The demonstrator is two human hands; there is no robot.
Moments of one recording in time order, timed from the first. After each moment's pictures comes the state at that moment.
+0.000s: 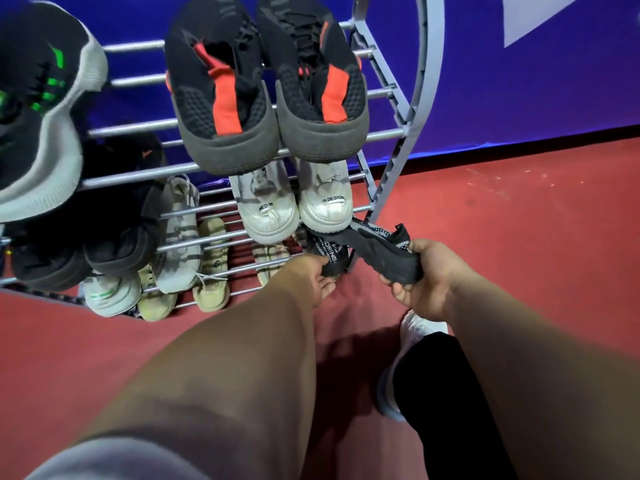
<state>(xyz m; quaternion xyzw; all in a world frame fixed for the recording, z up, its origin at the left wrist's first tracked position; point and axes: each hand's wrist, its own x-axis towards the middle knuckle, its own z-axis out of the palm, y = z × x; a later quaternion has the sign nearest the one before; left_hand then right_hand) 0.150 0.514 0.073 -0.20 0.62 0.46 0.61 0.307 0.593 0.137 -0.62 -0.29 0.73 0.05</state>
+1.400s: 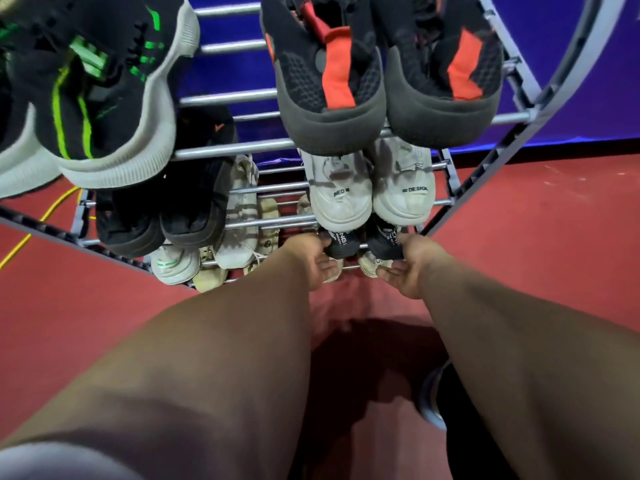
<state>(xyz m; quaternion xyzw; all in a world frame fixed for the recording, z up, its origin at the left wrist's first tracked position) 0.066 0.463 0.073 -0.19 0.64 0.47 0.57 0.195 0.559 0.088 -0.65 -0.26 0.71 0.05</state>
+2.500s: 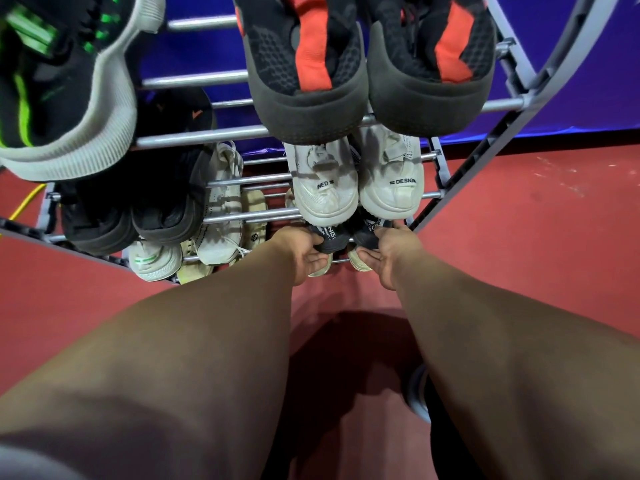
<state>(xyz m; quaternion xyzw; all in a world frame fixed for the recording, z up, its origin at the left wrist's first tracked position) 0.064 0.472 0.053 -0.16 0.67 0.46 0.56 0.179 0.567 0.049 -0.66 -0.27 0.69 0.13</state>
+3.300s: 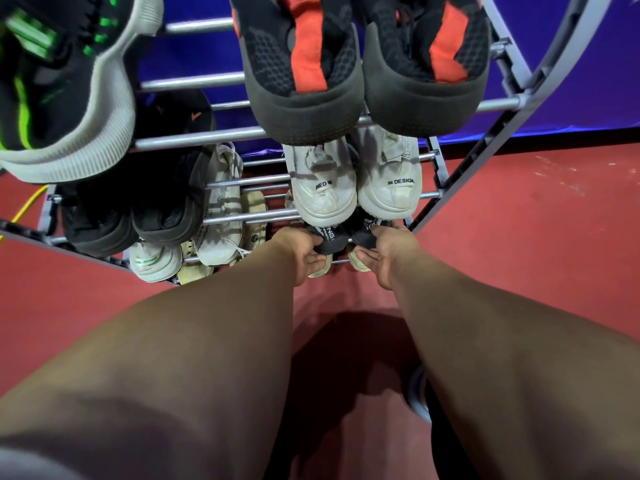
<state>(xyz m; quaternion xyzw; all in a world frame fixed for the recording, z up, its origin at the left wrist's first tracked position) 0.065 0.471 0.052 -0.15 0.69 0.44 0.55 0.178 0.562 0.055 -0.66 -0.28 0.68 0.12</state>
